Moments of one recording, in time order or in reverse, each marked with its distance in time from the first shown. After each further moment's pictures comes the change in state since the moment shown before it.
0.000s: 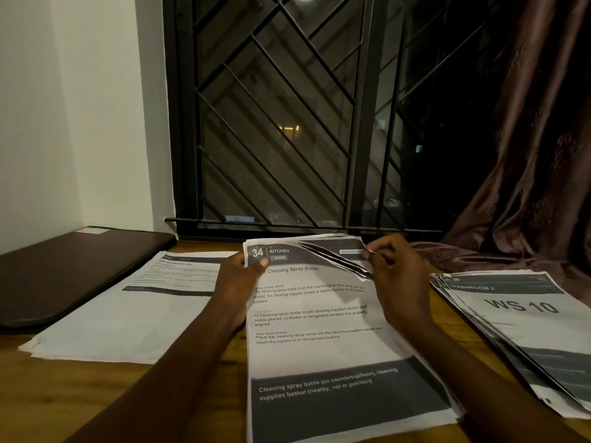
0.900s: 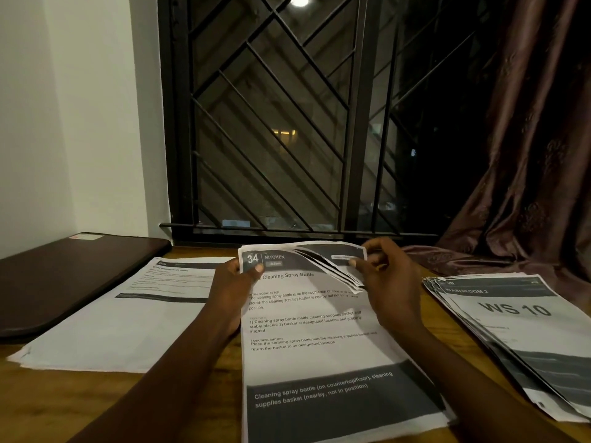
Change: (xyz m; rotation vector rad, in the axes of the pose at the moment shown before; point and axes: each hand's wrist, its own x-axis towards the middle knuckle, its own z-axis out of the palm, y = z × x) left_hand 0.002 -0.003 -0.002 -0.005 -0.018 0.005; right_hand 0.000 -0.002 0.004 -0.007 0.026 0.012
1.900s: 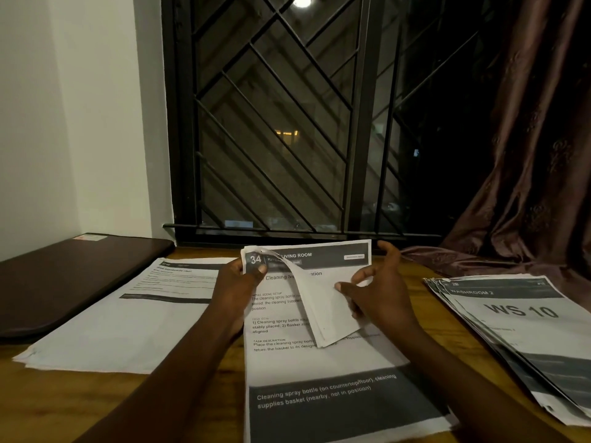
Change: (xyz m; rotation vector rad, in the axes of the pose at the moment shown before) left_hand 0.002 0.000 -0.002 0.002 0.002 0.024; right_hand -0.006 0.001 0.010 0.130 -0.246 0.318
